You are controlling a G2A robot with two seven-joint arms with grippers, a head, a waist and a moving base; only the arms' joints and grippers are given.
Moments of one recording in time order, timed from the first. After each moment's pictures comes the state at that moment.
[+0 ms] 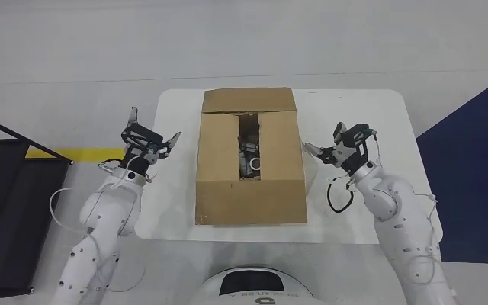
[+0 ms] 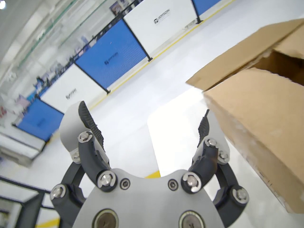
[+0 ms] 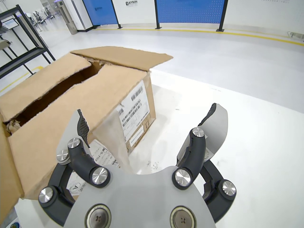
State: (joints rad) left arm 1.63 -1.14 -1.45 -1.98 1.82 -0.14 -0.05; right arm -1.50 -1.14 1.51 -1.56 -1.07 -0.56 0.07
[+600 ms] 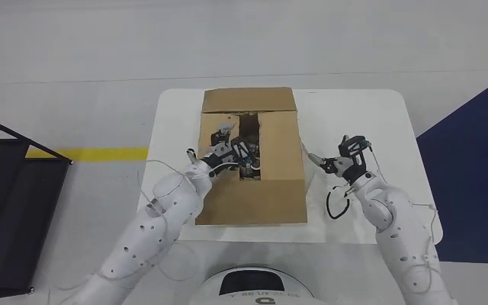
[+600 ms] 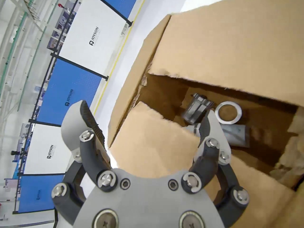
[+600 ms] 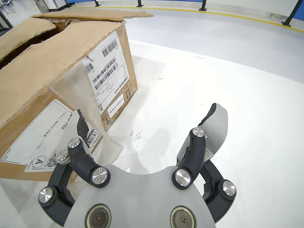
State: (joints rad) left arm 1.33 -1.20 -0.98 -1.80 1.99 -0.27 -0.24; right arm -1.56 -1.13 1.51 -1.55 -1.17 -0.47 0.06
